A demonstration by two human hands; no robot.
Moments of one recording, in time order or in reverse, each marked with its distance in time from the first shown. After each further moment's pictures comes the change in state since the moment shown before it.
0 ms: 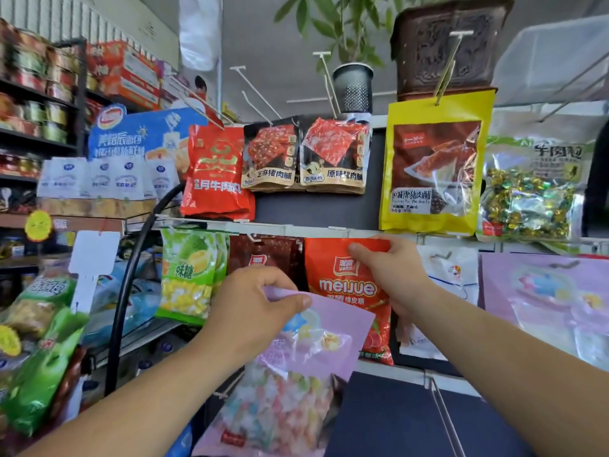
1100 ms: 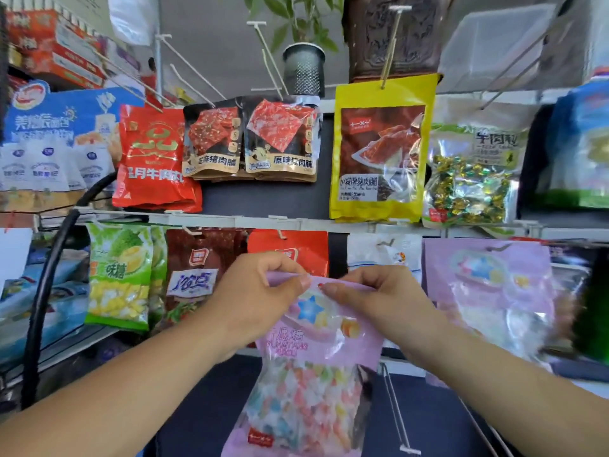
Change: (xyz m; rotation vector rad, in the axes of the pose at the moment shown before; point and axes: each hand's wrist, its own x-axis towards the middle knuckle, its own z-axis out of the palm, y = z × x) left_hand 0.018 0.036 0.070 -0.115 -0.207 -0.026; right_hand -0.058 0.008 -0.072 -0.211 -0.154 0.002
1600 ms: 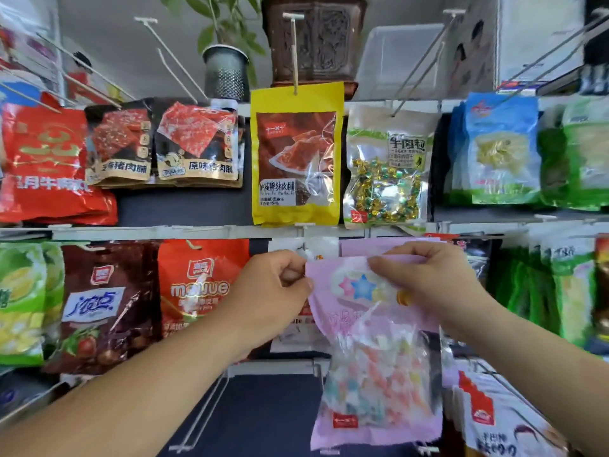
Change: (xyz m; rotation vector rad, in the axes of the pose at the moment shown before) left_hand 0.023 0.050 0.109 -0.064 -0.147 0.108; right_hand -0.015 0.012 -0.155 0.085 0.366 0.051
